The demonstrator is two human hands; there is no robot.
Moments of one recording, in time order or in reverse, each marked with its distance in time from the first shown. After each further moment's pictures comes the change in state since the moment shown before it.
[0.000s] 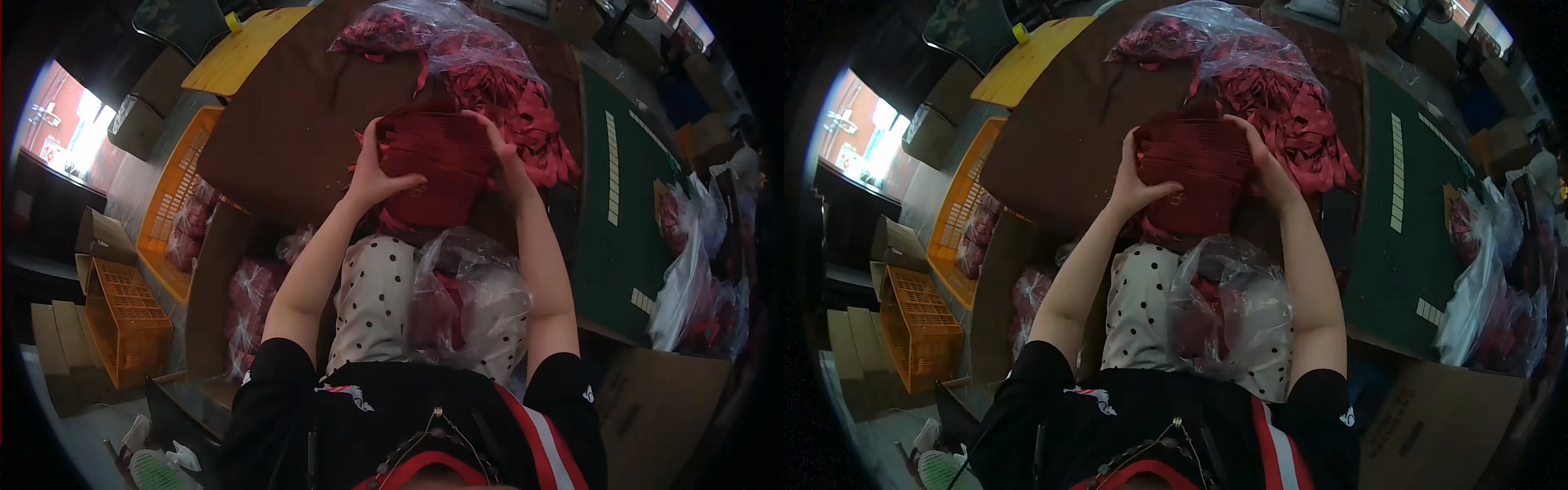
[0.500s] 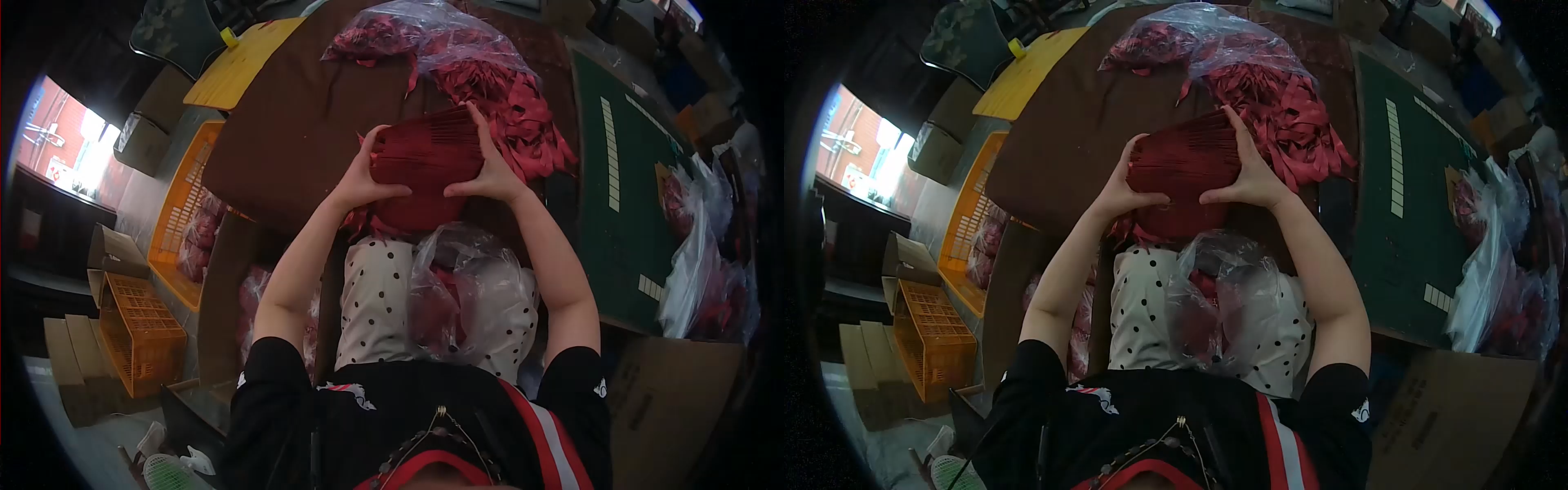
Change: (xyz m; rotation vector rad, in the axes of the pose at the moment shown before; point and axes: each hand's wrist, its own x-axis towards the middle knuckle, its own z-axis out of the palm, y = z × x) left_hand 0.004 0.030 -0.016 -0.126 -0.303 -0.120; right_hand -0.012 -0.001 -0.001 -0.889 0.047 -0.240
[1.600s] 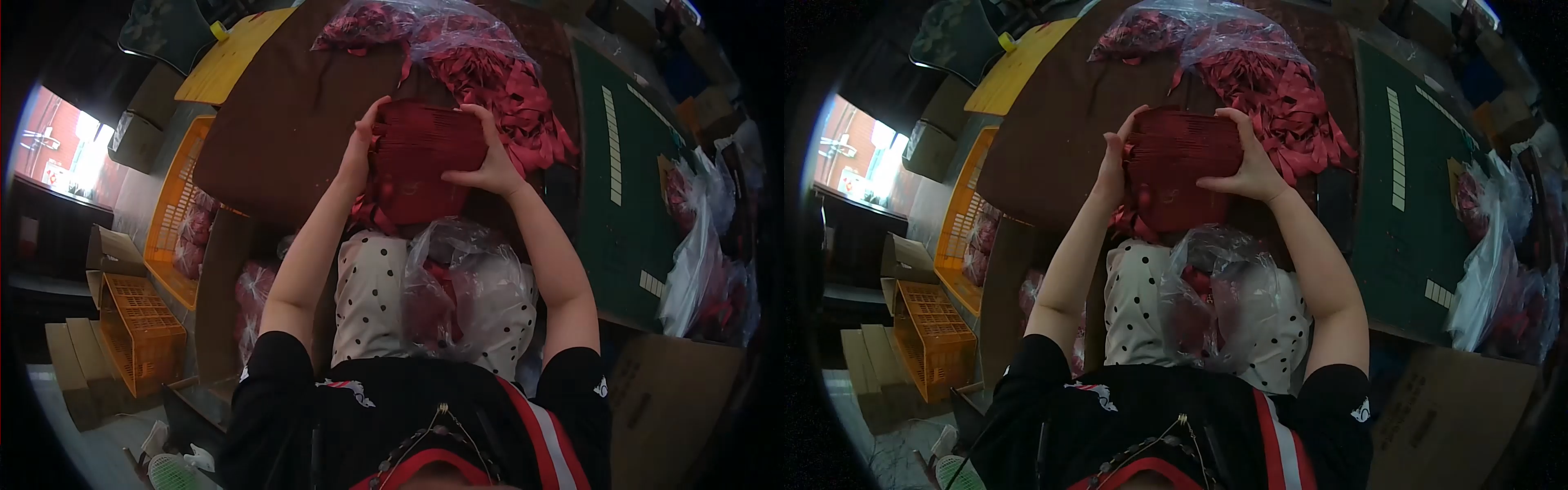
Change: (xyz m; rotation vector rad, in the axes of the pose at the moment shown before) left_hand 0.027 -0.012 0.015 -0.514 0.100 -0.083; right_hand -0.004 0.024 0.001 0.084 0.064 -0.018
